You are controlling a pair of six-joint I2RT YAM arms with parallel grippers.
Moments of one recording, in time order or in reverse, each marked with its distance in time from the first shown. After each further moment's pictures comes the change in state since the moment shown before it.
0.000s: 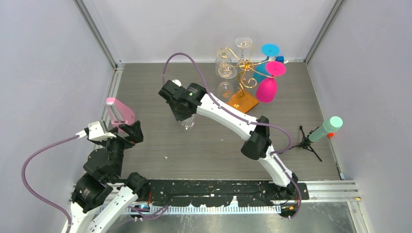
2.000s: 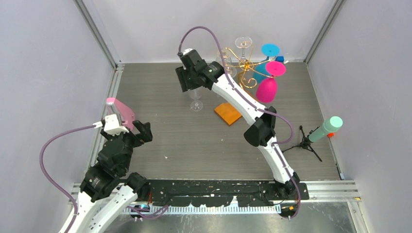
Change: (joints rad) left arm 0.000 0.102 -0.046 -0.031 0.053 -0.040; right arm -0.251 0.087 0.132 0.245 -0.051 -0.224
